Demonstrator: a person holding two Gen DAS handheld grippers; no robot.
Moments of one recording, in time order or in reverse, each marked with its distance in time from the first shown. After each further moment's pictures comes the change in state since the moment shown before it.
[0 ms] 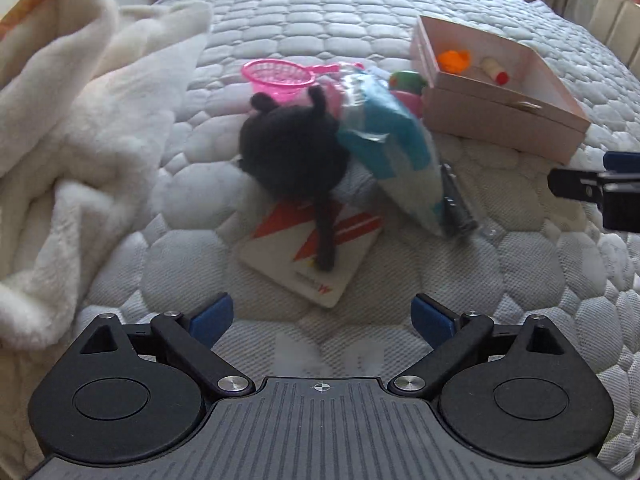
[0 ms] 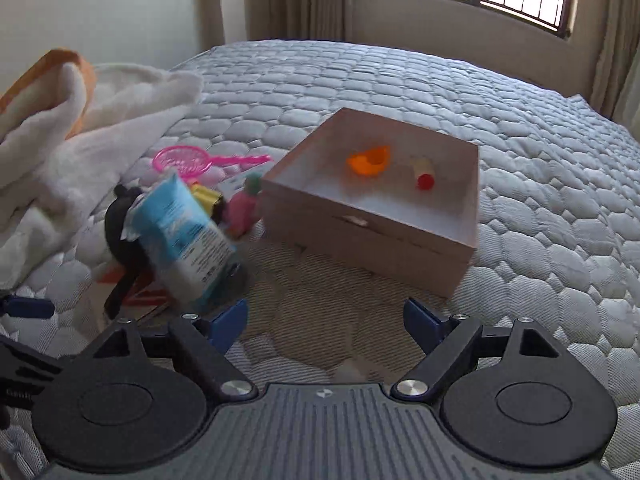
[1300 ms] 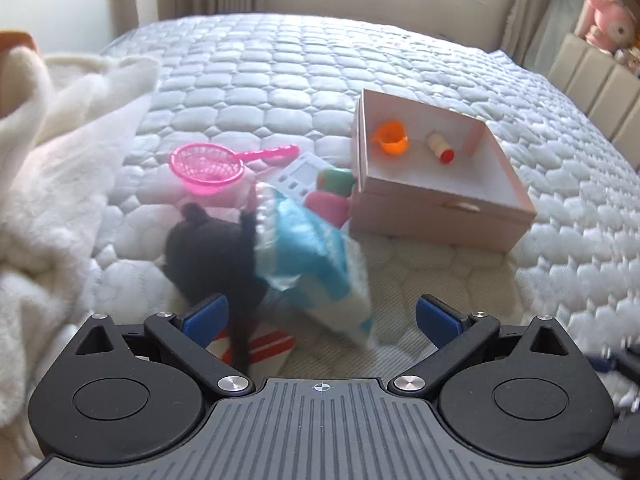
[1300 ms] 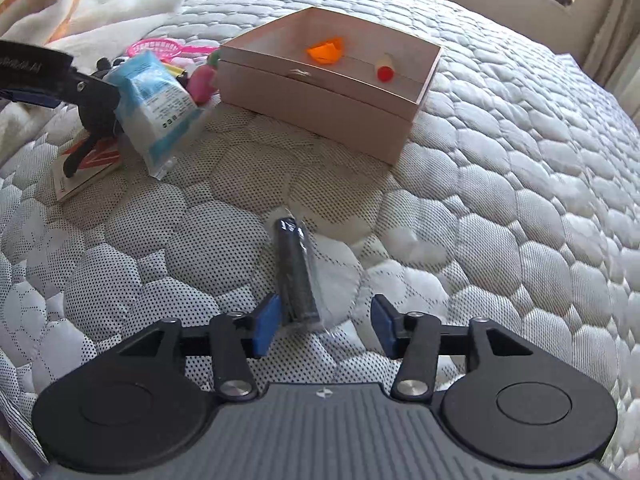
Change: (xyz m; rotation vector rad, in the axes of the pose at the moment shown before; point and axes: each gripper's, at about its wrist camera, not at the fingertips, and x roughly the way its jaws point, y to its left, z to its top) left arm 0.002 -0.045 0.071 -0.038 -0.110 -0.172; right arm -0.019 -0.047 -0.072 -0.018 0.199 -0.084
